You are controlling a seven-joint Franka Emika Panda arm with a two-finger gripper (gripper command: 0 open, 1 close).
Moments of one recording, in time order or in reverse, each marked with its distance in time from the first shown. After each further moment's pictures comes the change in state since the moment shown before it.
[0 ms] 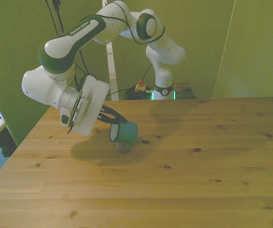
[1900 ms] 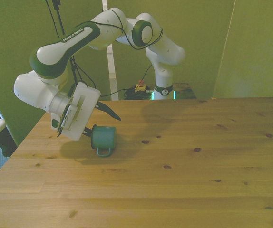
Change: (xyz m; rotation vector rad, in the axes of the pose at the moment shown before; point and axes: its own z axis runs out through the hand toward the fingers) arm 0.022 0.044 -0.013 0.015 0.007 0.092
